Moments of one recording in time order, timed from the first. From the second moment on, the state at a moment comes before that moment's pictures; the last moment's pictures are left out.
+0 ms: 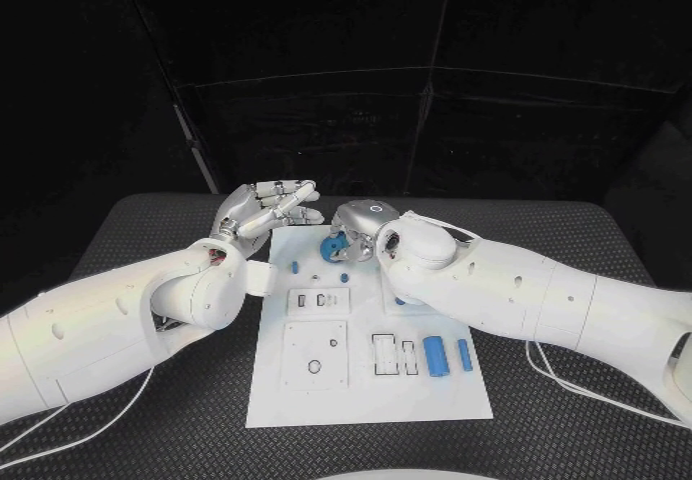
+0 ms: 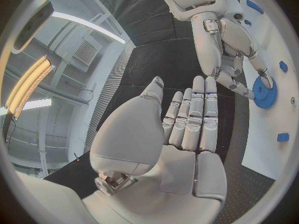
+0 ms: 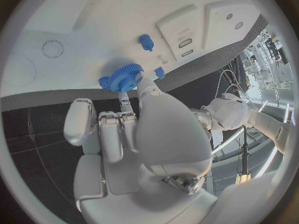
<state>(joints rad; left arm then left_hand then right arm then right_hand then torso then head) 1.07 -0.85 0.10 1.57 -0.07 -0.36 0.47 1.42 -0.02 -0.02 0.21 0.15 0.91 0.22 0.12 0.07 0.99 0.17 0.12 0.07 1.15 0.11 0.21 0.22 0.17 0.95 0.21 0.40 0.17 1.15 -0.38 0.05 1.23 -1.73 -0.25 -0.31 1.45 -0.07 0.08 0.18 0.20 0.97 0.15 0.18 0.07 1.46 0.06 1.51 1.31 1.47 -0.01 1.56 1.31 0.10 1.33 0.10 1.39 1.14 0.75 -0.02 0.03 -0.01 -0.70</state>
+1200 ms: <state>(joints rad) 1.08 -0.85 0.10 1.57 -0.07 -0.36 0.47 1.42 -0.02 -0.02 0.21 0.15 0.91 0.22 0.12 0.07 0.99 0.17 0.12 0.07 1.15 0.11 0.21 0.22 0.17 0.95 0.21 0.40 0.17 1.15 -0.39 0.04 1.22 -1.69 -0.20 -0.32 1.16 -0.07 0.04 0.29 0.30 0.88 0.18 0.10 0.07 1.47 0.10 1.49 1.31 1.47 0.02 1.56 1.31 0.10 1.33 0.13 1.40 1.15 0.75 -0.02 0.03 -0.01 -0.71</state>
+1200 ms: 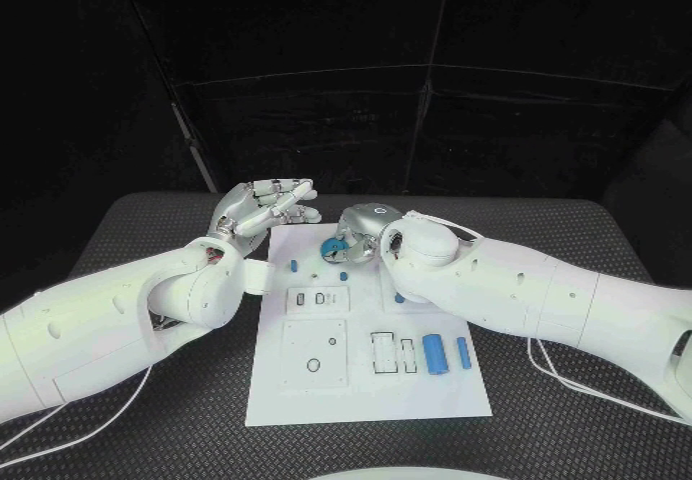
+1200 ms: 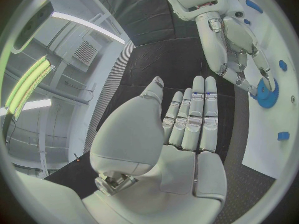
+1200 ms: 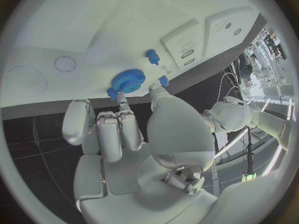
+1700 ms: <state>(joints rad) 1.08 -0.86 0.10 1.57 -0.07 -0.36 0.47 1.42 -0.01 -0.02 0.21 0.15 0.91 0.22 0.12 0.07 0.99 0.17 0.12 0.07 1.15 0.11 0.21 0.23 0.17 0.95 0.21 0.40 0.16 1.15 -0.45 0.04 1.26 -1.65 -0.20 -0.33 1.18 -0.07 0.02 0.27 0.32 0.88 0.18 0.09 0.07 1.47 0.10 1.49 1.31 1.47 0.02 1.56 1.31 0.10 1.33 0.13 1.40 1.16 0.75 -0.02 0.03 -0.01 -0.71</state>
